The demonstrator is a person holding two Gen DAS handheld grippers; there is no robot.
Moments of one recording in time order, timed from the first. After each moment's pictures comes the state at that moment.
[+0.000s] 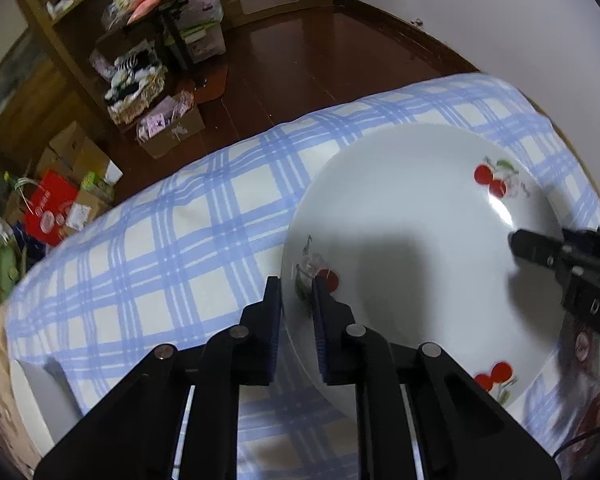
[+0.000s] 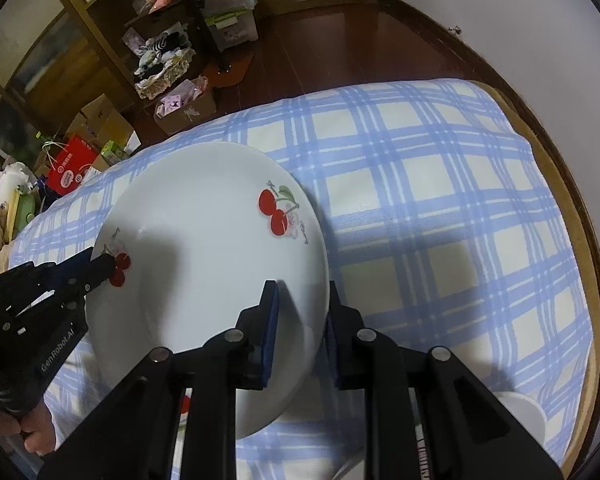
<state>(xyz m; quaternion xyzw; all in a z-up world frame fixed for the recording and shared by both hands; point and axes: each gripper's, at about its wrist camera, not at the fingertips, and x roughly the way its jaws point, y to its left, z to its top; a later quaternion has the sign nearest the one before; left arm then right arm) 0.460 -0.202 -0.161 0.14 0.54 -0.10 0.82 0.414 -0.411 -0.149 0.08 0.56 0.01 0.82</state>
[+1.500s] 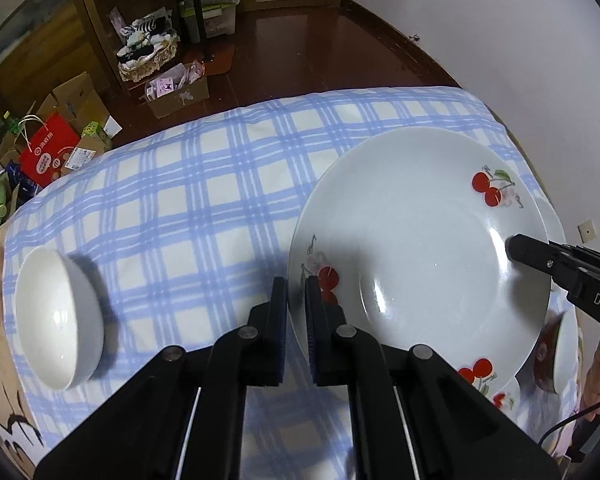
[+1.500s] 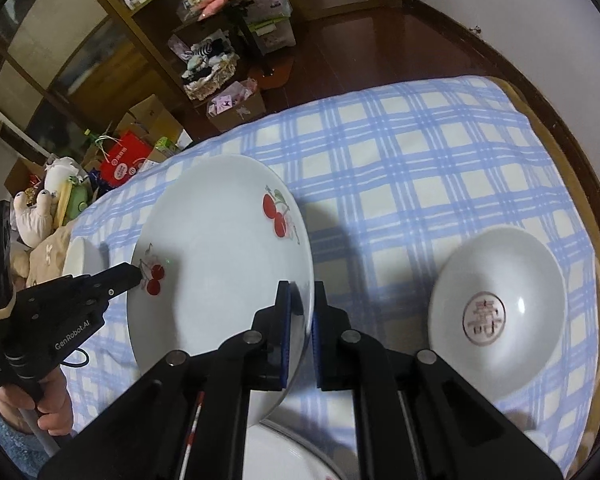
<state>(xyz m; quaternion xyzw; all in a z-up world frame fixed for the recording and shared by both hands) 0.369 -0.107 -0.100 0.04 0.56 -0.13 0.81 0.314 -0.366 -0.080 0.12 0.55 0.07 0.83</state>
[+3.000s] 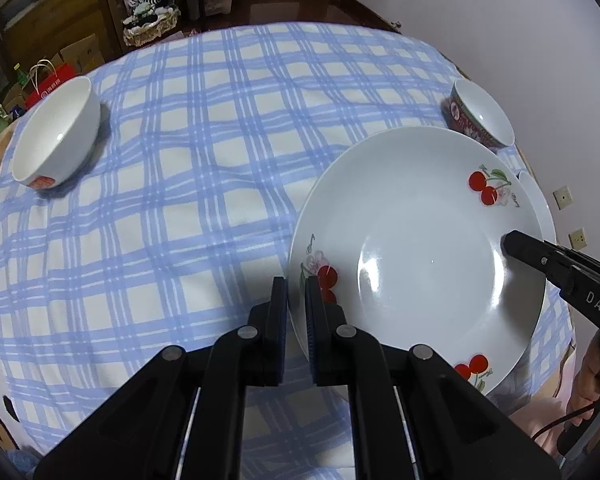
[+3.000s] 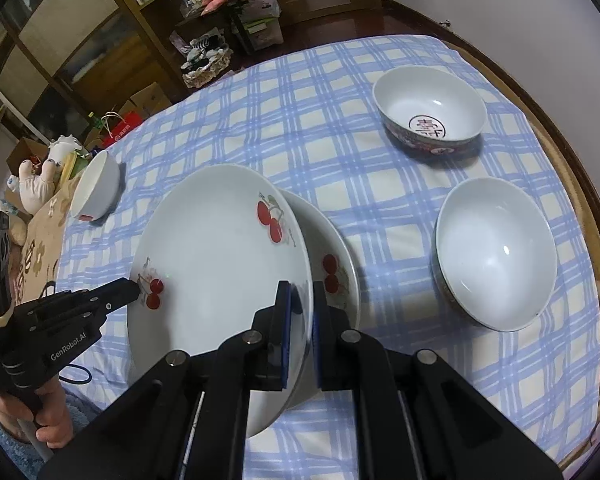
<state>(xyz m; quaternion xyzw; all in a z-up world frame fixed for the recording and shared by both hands) 0.188 -0.092 -0.122 0.01 0.58 -0.14 0.80 0.130 -0.360 -0.097 0.12 0.54 0.03 0.84</state>
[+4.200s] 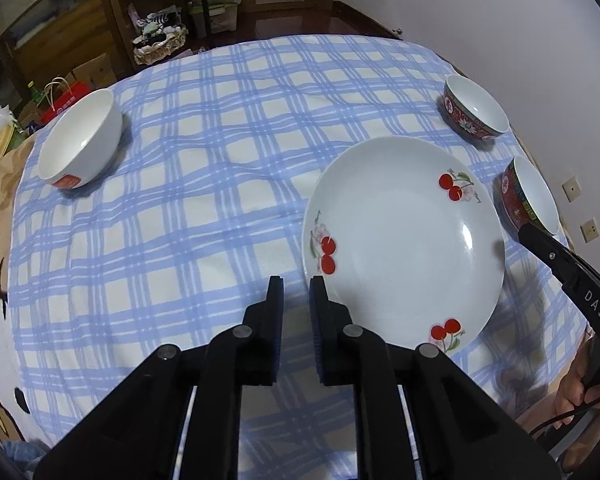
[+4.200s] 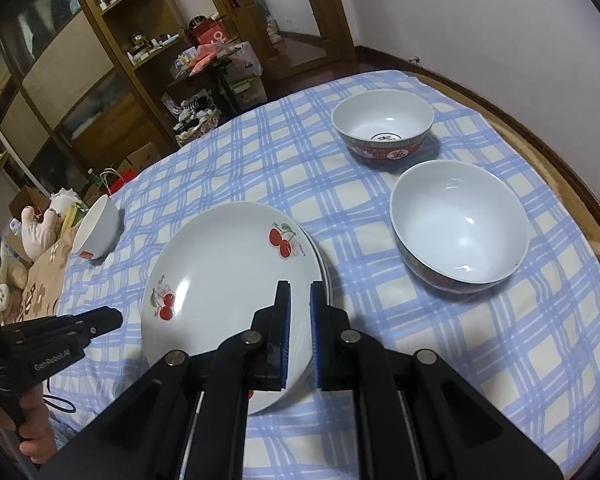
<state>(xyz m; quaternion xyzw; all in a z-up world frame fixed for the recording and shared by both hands) 0.154 -0.088 -0.108 0.03 0.55 -0.12 0.83 0.077 -0.373 -0.097 0.16 0.43 0.00 0.89</state>
